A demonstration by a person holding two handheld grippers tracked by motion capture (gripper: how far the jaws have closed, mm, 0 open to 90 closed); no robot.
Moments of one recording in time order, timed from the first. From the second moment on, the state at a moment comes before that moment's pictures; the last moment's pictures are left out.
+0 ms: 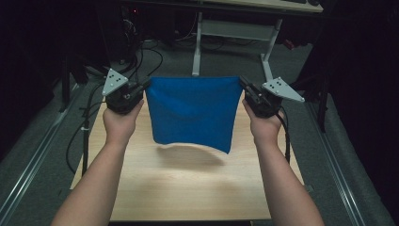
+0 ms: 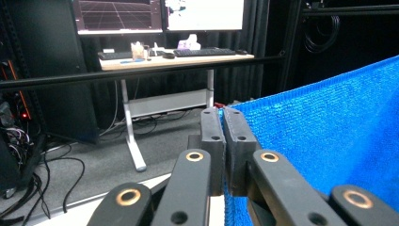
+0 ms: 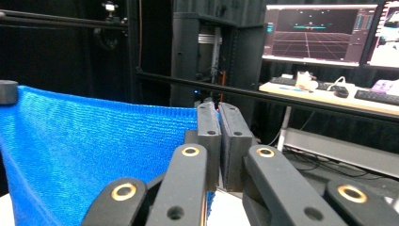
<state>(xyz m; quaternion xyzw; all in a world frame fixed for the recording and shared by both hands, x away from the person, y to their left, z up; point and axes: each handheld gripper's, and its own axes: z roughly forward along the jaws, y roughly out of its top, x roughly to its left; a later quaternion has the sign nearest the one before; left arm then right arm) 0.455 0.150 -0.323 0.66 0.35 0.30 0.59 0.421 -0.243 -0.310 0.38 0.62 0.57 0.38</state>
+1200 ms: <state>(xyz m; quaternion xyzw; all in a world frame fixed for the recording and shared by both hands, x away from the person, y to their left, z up) 0.561 0.121 -0.401 0.73 0.41 0.27 0.47 0.539 -0.242 -0.362 0.42 0.70 0.45 0.36</state>
